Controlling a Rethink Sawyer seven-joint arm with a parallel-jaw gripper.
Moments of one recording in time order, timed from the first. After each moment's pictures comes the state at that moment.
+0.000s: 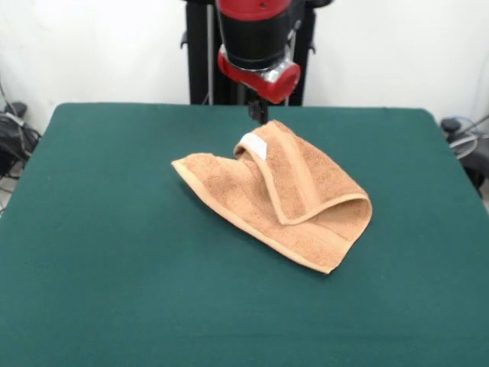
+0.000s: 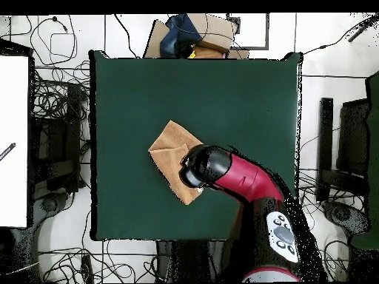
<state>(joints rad) -0.27 -0.66 -0.09 1.79 0.15 0.68 2.01</state>
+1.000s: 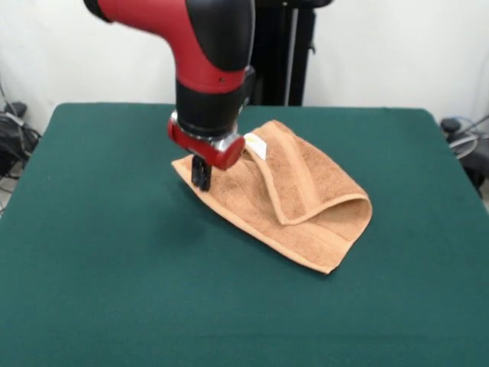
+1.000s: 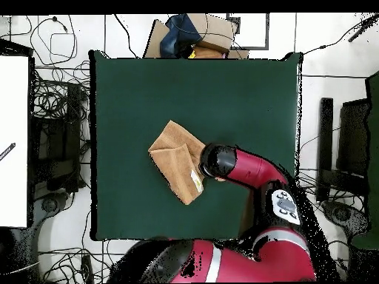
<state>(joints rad) -0.31 -0.44 -0.10 1.65 -0.01 0.38 2.01</state>
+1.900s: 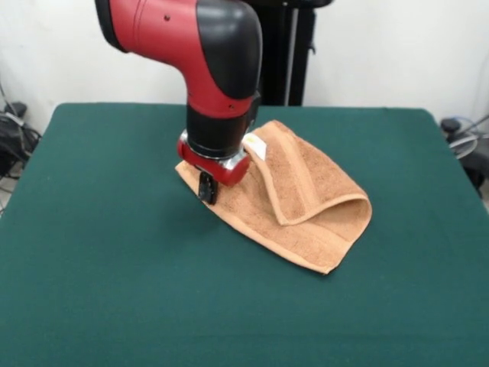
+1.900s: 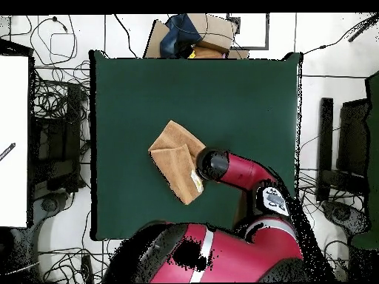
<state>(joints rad) -0.29 -0.38 -0.11 1.66 0.01 0.32 2.01</state>
